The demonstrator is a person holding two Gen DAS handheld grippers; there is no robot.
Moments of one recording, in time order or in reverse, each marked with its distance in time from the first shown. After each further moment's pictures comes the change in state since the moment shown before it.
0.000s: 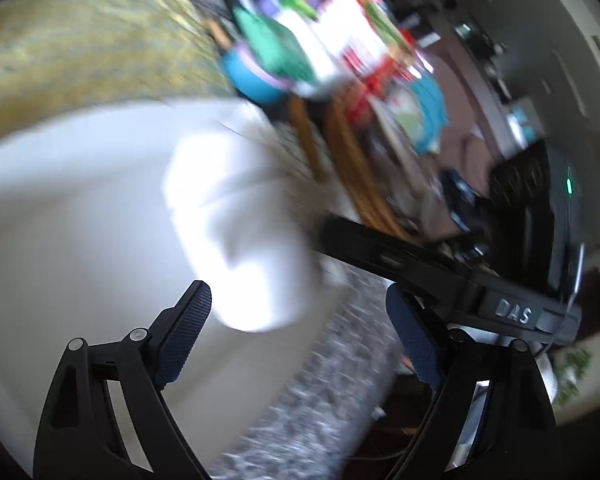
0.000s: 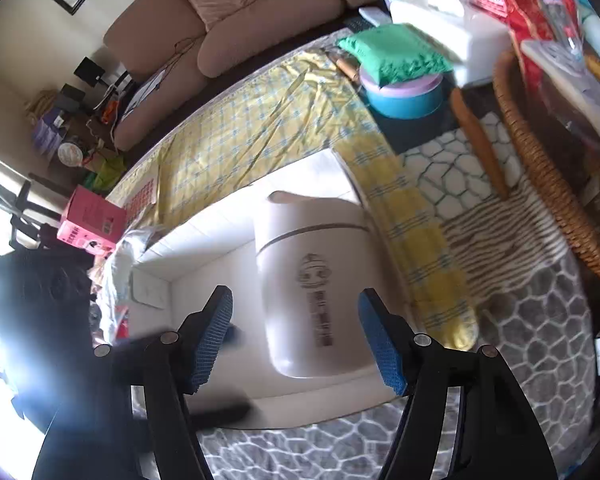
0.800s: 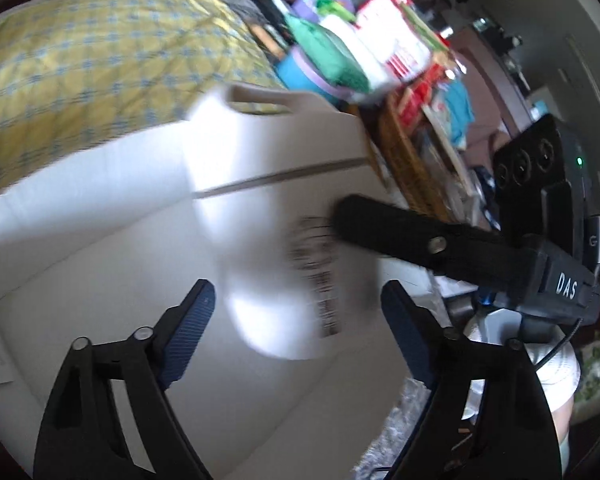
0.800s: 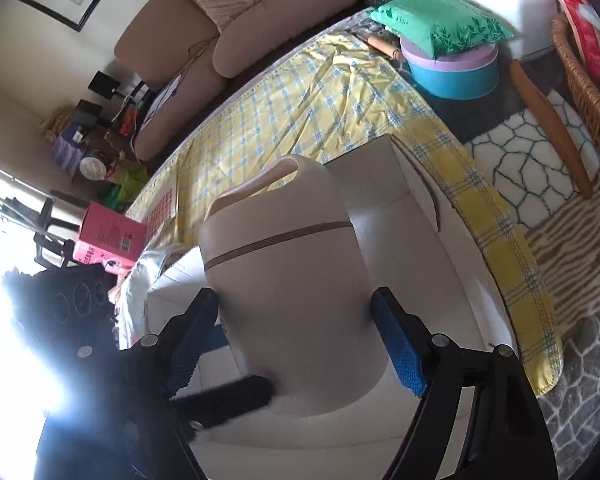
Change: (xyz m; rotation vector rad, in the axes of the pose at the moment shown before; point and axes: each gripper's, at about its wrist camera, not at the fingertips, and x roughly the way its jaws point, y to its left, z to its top) left arm 0.016 0.044 0.016 0.053 0.011 0.059; right arm 0.061 0.018 0.016 0.055 0.028 0.139
